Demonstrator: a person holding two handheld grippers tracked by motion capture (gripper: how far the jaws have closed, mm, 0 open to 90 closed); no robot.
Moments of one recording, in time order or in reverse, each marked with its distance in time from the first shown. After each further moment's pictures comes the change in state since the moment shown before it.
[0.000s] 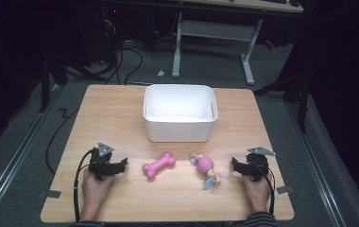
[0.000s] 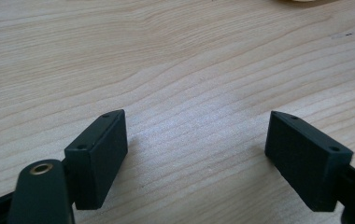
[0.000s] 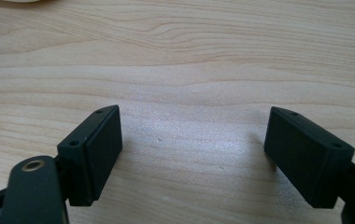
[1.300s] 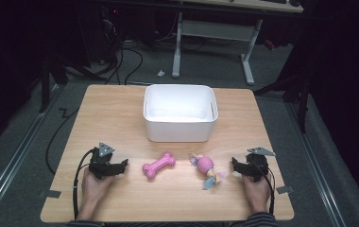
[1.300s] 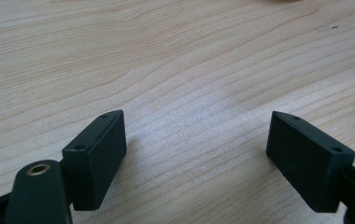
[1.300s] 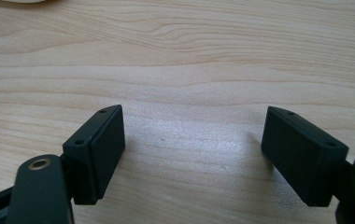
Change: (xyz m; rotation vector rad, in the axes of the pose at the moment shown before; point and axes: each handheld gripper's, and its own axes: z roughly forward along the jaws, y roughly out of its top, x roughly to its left) left arm 0.001 0.001 -0.001 0.014 -0.036 0.032; right arm 0.001 0.000 -0.001 -0.003 0.004 -0.001
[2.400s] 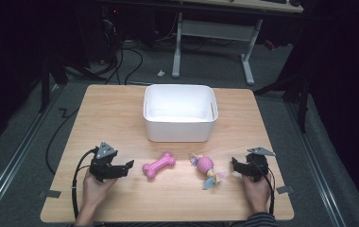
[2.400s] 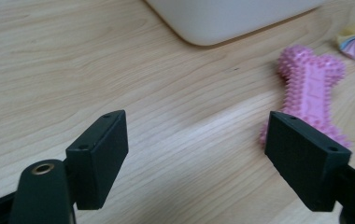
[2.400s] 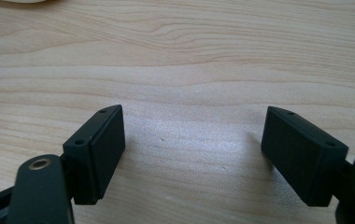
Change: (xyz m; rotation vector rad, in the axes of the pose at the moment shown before) left arm -0.028 0.023 -0.039 -0.090 -0.147 0.026; right arm 0.000 0.000 0.000 0.000 0.001 -0.001
